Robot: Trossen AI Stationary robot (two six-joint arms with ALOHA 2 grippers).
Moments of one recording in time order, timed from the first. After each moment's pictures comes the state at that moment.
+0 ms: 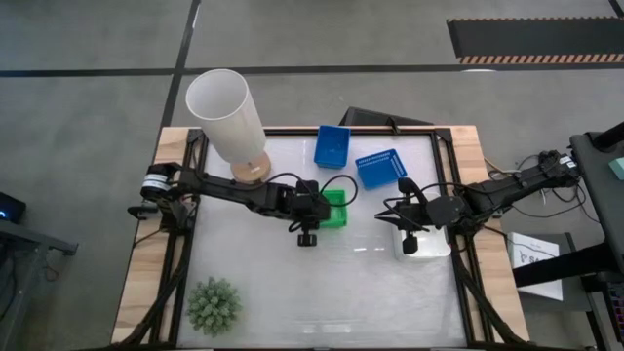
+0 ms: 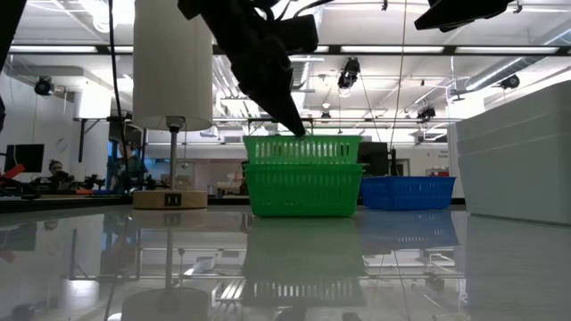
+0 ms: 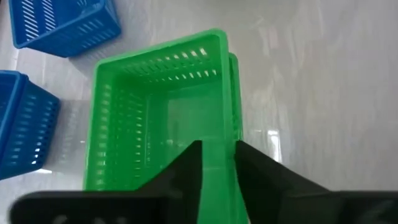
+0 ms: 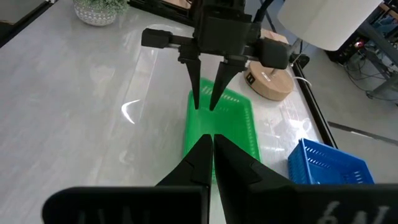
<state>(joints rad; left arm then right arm) -0.07 1.78 1.36 -0.51 -0.19 0.06 0.36 0.91 0.76 -0.36 0.39 -0.13</state>
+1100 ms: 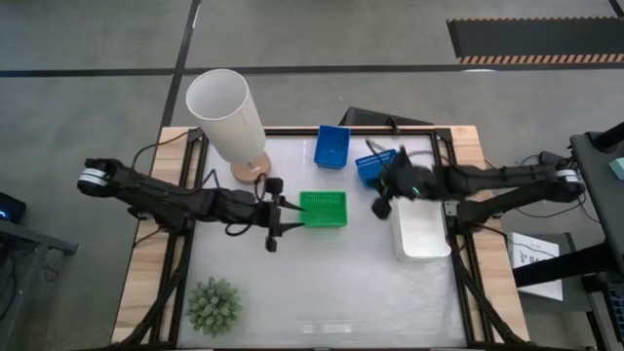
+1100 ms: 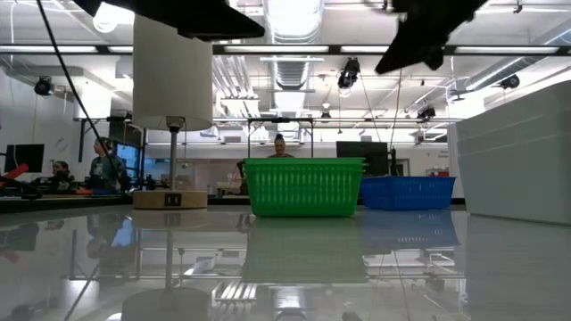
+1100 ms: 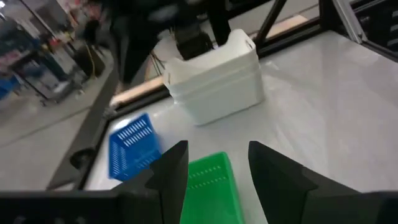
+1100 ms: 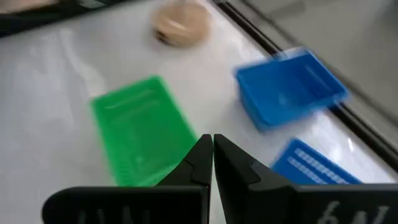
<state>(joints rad) -0.17 1.22 0.76 0.20 -0.22 0.35 -0.01 1.10 0.90 -0.47 0.35 0.29</state>
